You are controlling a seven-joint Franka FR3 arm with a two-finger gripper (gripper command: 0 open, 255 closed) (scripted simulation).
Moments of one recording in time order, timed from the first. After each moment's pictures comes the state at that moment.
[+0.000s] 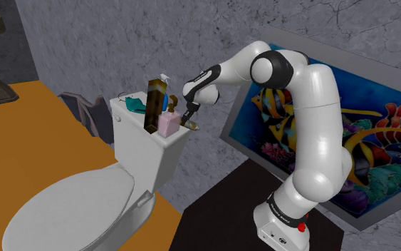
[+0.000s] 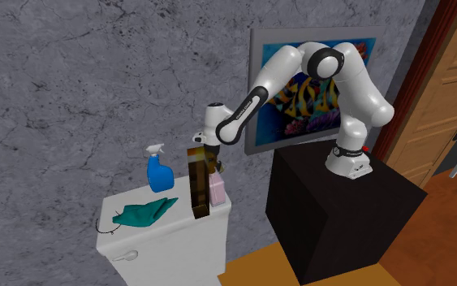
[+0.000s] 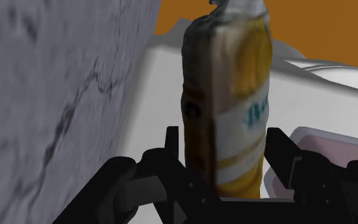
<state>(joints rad) -0.08 0.69 -0.10 -1.83 0.38 2.61 -0.88</state>
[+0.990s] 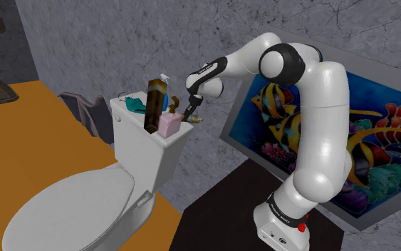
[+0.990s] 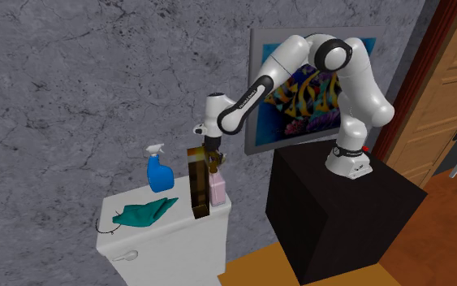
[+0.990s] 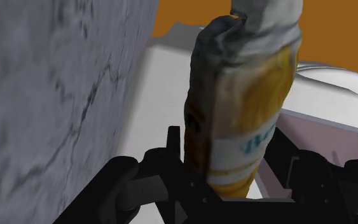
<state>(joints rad) -0.07 0.59 -0.12 -1.87 0.35 2.54 -0.86</state>
